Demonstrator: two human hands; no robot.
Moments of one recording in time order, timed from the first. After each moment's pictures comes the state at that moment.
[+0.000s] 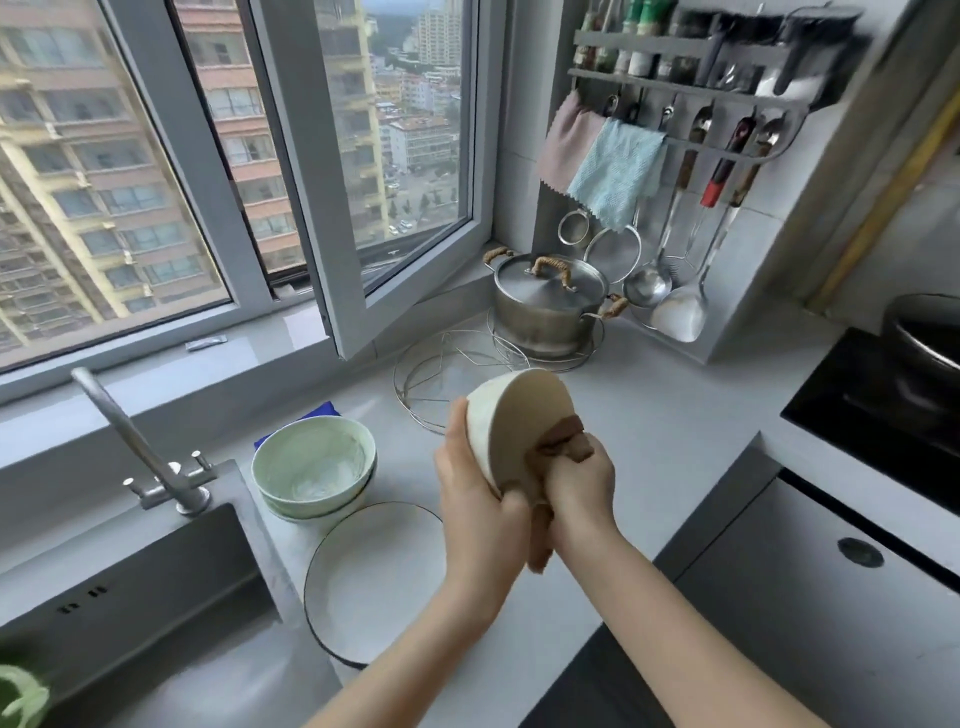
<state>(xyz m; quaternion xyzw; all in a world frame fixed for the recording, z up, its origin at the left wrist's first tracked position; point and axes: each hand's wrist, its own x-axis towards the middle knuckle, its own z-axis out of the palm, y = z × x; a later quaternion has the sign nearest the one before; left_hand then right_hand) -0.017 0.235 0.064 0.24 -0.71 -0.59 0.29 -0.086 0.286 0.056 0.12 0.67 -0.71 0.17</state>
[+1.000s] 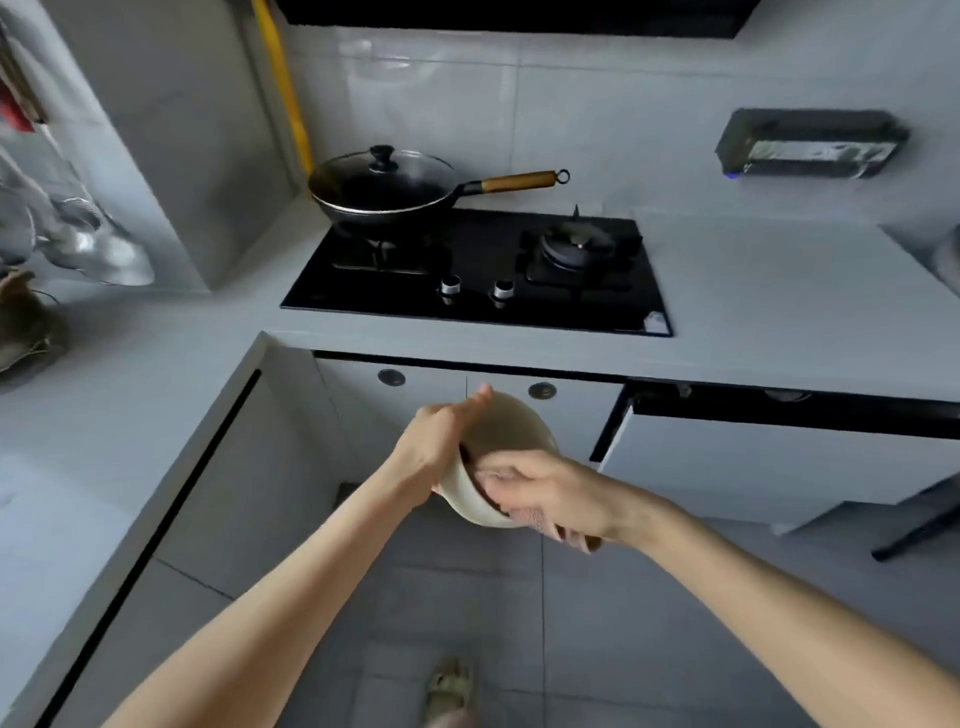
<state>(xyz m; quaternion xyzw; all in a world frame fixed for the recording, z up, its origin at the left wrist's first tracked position) -0.075 0.751 0.051 0.03 -0.78 -0.58 -0.25 -0.001 0.887 0.071 -0.05 0.78 -0.55 0.29</state>
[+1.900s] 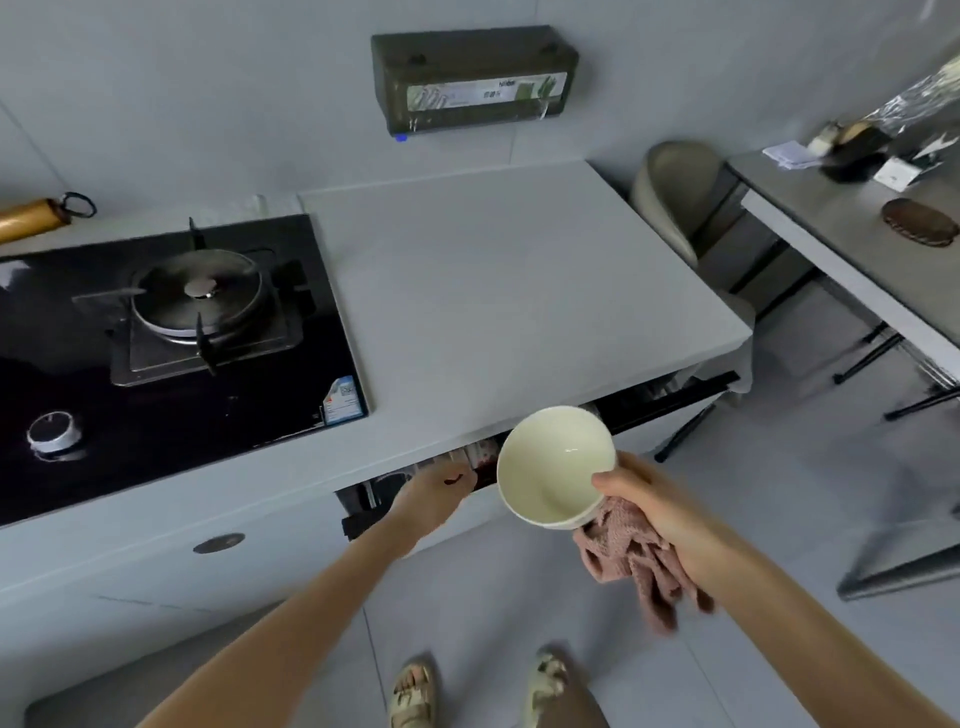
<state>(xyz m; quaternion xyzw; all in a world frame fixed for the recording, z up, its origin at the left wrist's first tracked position) -0.199 1.210 -0.105 -0.21 -0.78 -0.37 -0.47 -0.012 1.353 0.000 0.46 0.62 -0.64 0.00</state>
